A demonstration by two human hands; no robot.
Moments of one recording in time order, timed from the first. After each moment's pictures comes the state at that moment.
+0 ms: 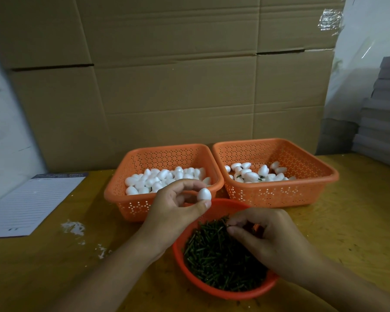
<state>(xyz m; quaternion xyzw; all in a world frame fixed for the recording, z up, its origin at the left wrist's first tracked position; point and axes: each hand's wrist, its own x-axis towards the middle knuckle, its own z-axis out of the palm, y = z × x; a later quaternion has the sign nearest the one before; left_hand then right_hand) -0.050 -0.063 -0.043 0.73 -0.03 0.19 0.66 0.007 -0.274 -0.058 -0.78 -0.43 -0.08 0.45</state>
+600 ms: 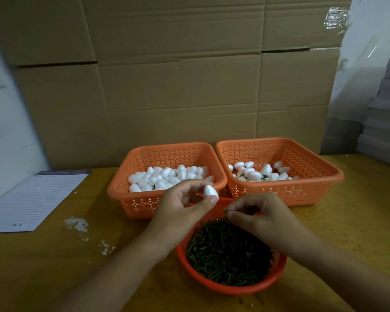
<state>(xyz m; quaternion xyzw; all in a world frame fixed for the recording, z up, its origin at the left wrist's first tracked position) -0.048 -0.067 -0.044 0.74 -0.03 0.20 0.64 0.019 -0.257 -0.039 -0.80 -0.35 0.04 0.49</state>
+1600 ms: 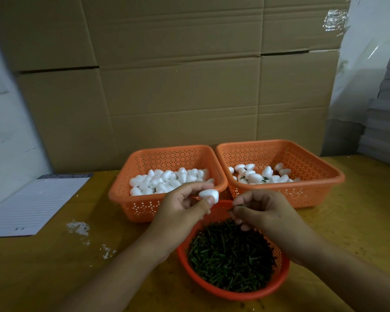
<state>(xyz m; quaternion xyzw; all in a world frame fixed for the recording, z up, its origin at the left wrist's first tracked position) -0.049 -0.066 -0.043 0.74 -0.03 0.18 0.65 0.017 -0.256 -0.034 -0.71 -0.26 0.13 0.64</state>
